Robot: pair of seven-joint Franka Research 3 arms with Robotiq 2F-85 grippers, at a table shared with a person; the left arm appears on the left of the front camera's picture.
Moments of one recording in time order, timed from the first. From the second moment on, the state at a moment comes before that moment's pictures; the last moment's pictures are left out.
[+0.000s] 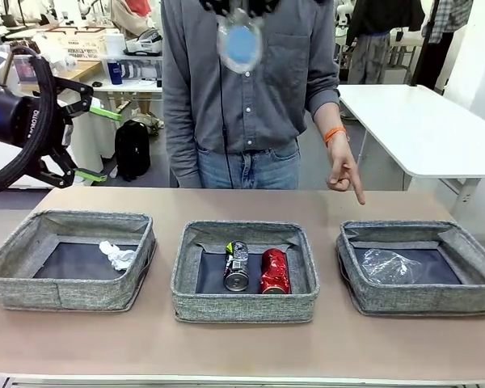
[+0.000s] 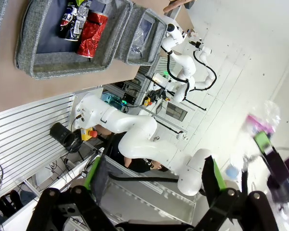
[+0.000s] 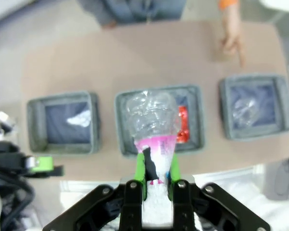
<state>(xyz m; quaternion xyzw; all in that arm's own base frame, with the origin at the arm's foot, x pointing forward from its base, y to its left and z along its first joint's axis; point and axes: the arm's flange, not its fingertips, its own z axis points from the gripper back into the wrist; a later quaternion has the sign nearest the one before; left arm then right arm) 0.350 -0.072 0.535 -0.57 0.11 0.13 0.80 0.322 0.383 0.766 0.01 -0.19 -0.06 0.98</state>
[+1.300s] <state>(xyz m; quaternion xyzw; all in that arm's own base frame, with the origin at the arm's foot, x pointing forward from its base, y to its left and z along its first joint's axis) 0.350 -0.072 0.535 -0.57 0.11 0.13 0.80 0.306 0.067 0.508 -0.03 -0.21 -0.23 0.95</state>
